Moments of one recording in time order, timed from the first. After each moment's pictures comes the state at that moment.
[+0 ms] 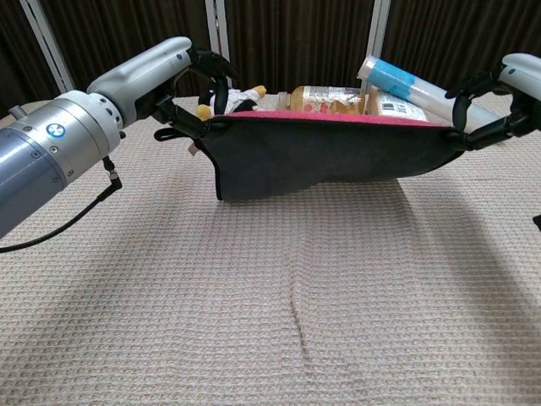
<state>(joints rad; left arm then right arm) -0.83 -1.70 -0.20 -1.47 1.16 1.27 0.14 0.55 -1.53 0.26 -1.72 -0.96 1.39 -0.25</state>
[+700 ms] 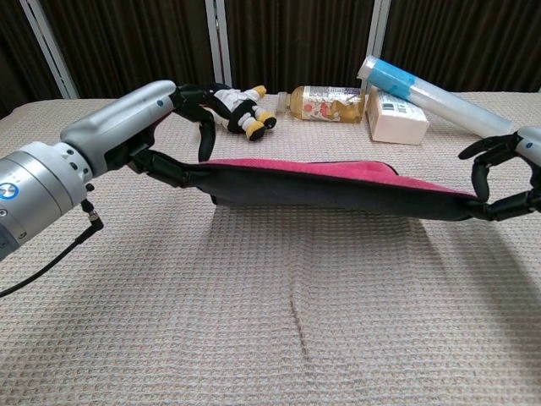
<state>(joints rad) -0.70 -1.69 -0.09 -1.53 1.31 1.31 0.13 0.42 -1.60 0.13 -1.65 -1.08 1.41 -0.20</state>
